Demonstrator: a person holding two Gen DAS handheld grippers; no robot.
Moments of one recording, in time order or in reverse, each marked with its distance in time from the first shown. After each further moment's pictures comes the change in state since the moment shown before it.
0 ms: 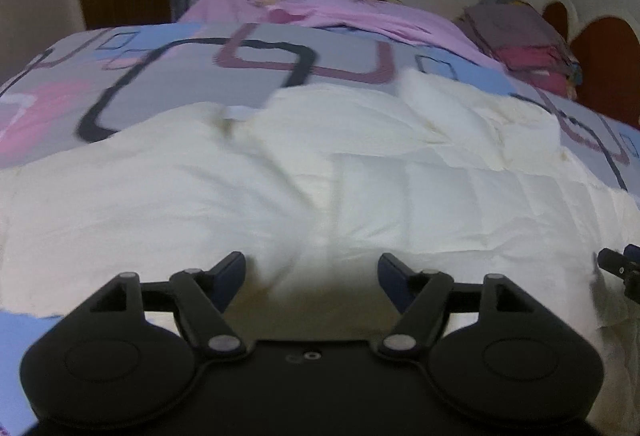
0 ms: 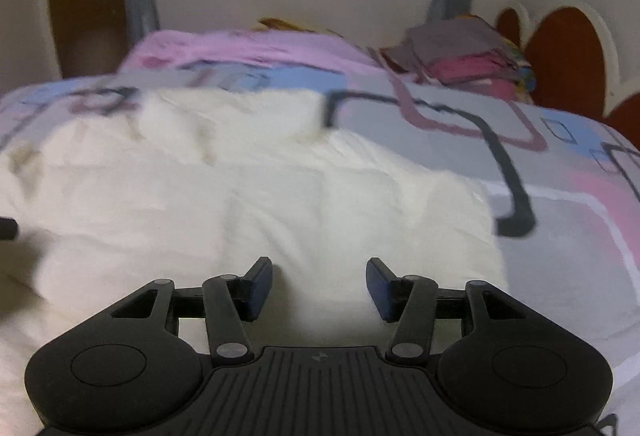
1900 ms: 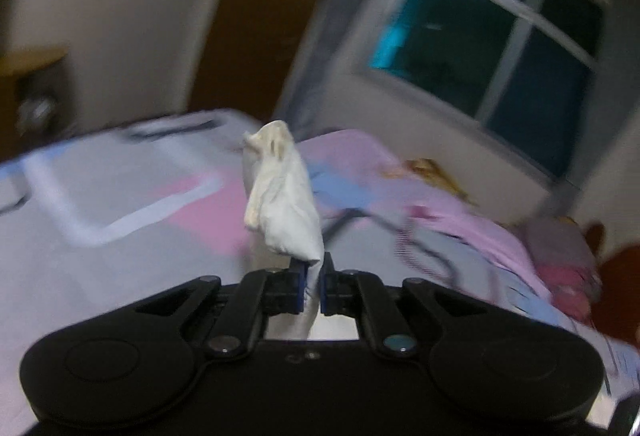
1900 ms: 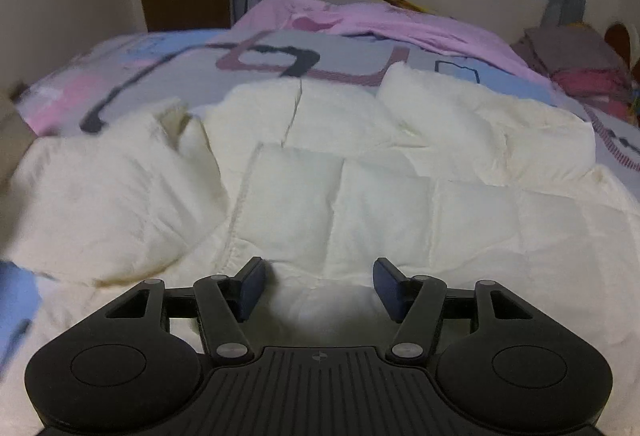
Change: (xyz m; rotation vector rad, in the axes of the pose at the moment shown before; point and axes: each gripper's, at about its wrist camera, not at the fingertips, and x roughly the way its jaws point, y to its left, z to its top) left arm -0.113 0.219 0.017 -0.355 -0.444 -0.003; right arm 0.054 0.168 0.019 -0.051 0.076 0.234
